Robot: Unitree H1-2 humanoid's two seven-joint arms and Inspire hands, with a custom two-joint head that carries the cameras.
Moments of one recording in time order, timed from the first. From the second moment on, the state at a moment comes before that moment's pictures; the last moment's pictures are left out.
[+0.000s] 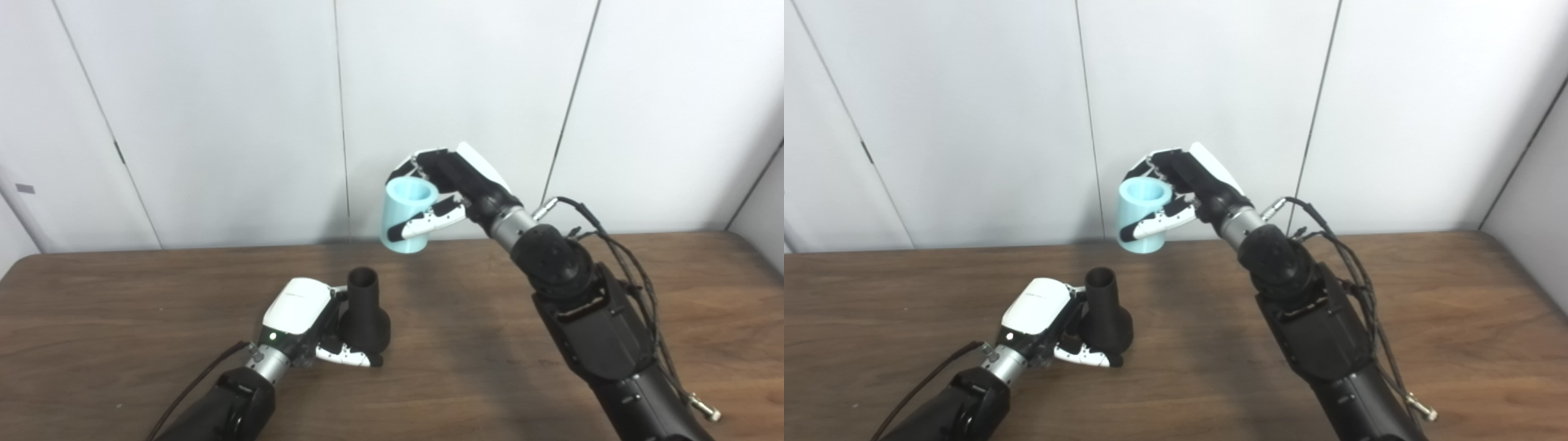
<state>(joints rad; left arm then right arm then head) -0.62 0.30 -0.72 0.66 0.79 -0.21 0.41 -0.72 -0.24 0.21 0.01 -0.26 0.35 0.22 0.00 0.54</state>
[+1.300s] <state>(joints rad) -0.62 0.27 -0.72 0.64 0.80 -0.15 0.39 -0.74 -0.19 0.31 0.08 -0.34 0.24 0.30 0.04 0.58</state>
